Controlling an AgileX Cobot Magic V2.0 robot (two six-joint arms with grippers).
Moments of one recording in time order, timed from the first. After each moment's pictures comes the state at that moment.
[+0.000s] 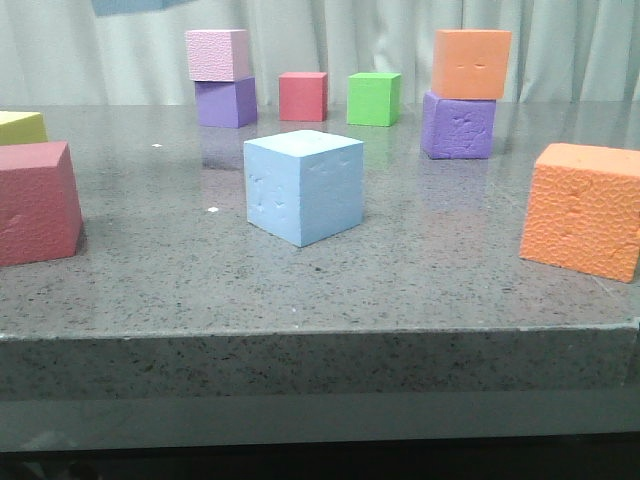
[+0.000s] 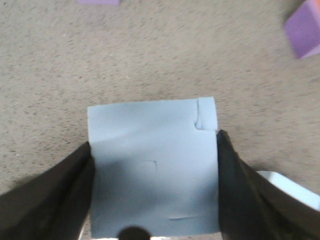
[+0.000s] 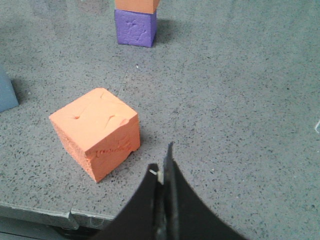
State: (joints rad) left arm -0.37 1.74 -2.00 -0.06 1.26 -0.04; right arm 0.07 0.39 -0.48 0.14 0.58 -0.10
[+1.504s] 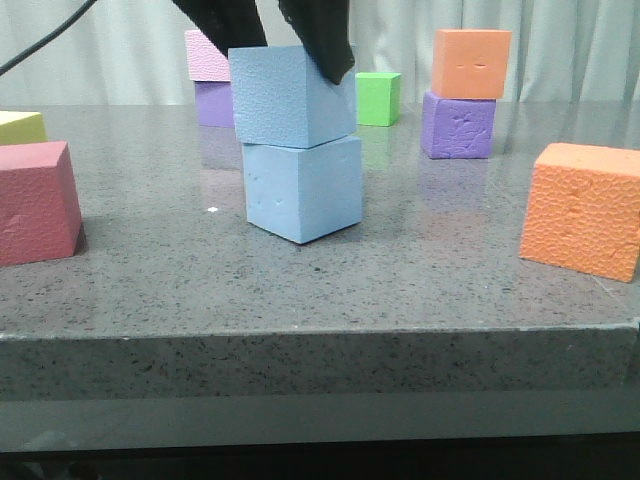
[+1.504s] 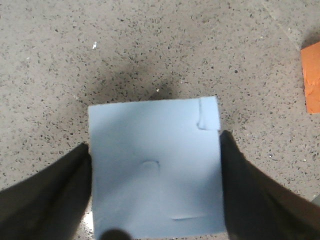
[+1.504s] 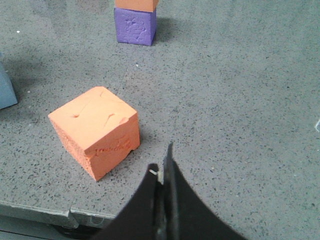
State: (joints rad) left arm -0.69 1.82 -1.84 -0.04 1.22 -0.02; right arm 0.07 0.39 -0.48 0.14 0.58 -0.10
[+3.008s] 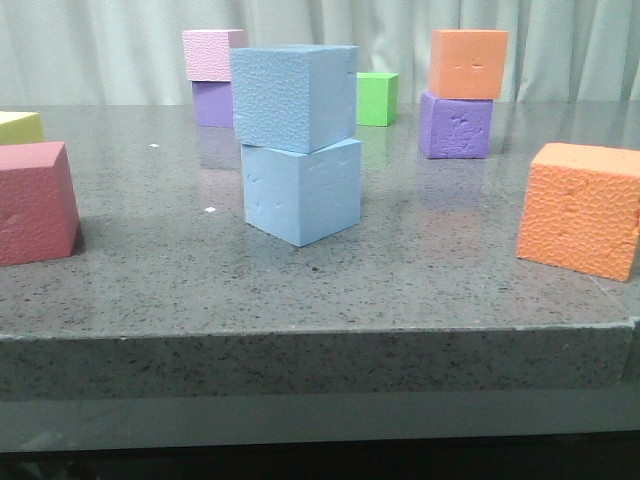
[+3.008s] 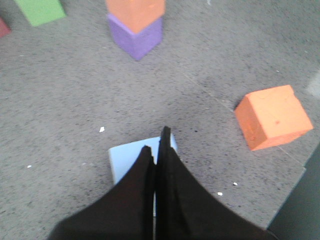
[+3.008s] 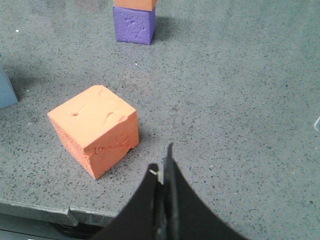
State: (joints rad) left arm -0.66 1.50 -1.64 -0.13 0.96 0.17; right arm 0.07 0.39 -0.48 0.14 0.59 -0.10
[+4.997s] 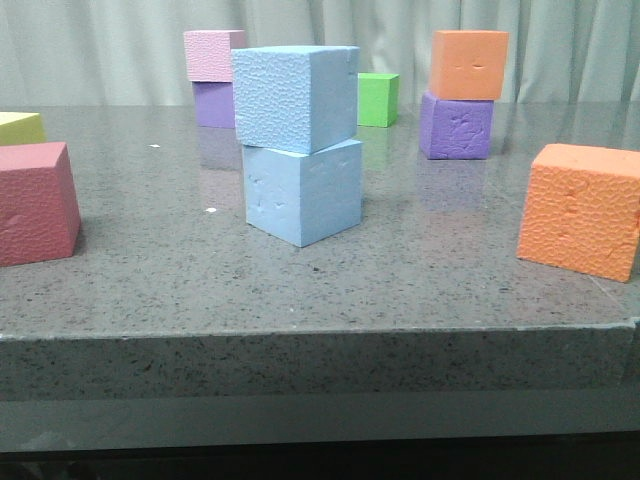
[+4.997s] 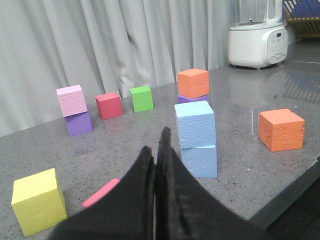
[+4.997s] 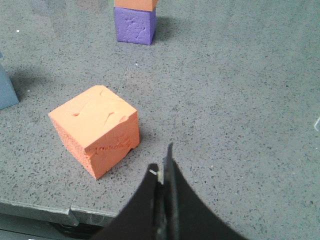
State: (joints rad) left arm -0.60 0.05 -0.48 -0.04 0.52 0.17; right arm 0.07 0.39 -0.48 0.14 0.59 -0.10
